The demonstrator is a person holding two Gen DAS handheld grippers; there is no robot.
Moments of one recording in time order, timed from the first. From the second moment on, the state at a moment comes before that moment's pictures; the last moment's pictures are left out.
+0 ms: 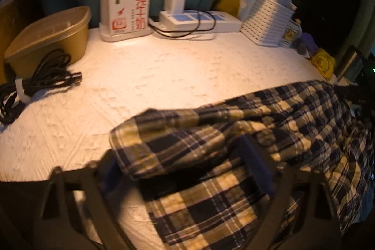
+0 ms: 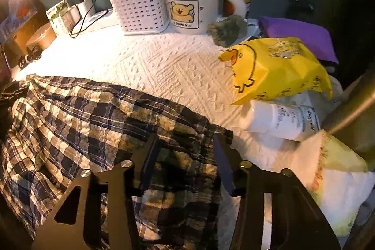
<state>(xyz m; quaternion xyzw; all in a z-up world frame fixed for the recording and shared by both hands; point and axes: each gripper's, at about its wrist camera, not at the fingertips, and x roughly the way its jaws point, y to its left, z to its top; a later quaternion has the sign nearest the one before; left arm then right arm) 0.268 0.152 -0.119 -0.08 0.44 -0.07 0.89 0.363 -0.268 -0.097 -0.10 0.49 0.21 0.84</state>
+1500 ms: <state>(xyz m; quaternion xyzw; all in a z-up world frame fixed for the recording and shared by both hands) 0.398 0.172 -0.060 0.02 0.37 0.04 0.93 0.464 -0.215 -0.075 -0.18 0.36 0.11 0.91</state>
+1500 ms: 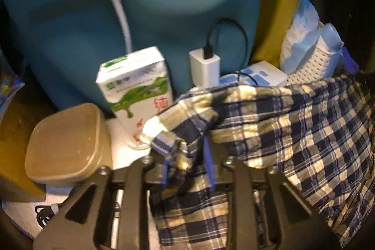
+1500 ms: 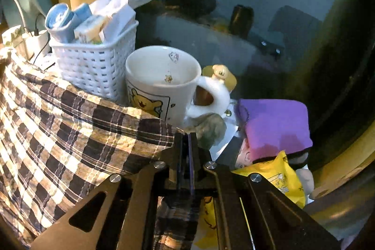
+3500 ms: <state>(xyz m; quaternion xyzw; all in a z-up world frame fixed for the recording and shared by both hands) 0.004 0.053 -0.112 -0.07 0.43 -0.02 0.90 0.176 -0.315 -0.085 -0.11 0.35 0.18 0.91</state>
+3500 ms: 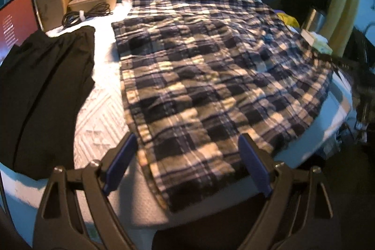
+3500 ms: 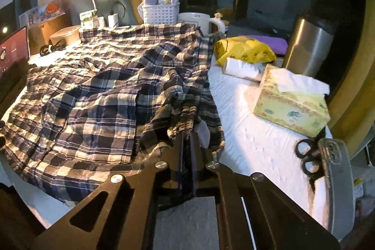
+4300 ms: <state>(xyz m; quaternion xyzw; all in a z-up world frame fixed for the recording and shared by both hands) -0.026 0.097 -0.108 -0.16 0.45 -0.03 0.88 0.152 -0.328 -0.072 -0.10 0.35 0.15 0.92</state>
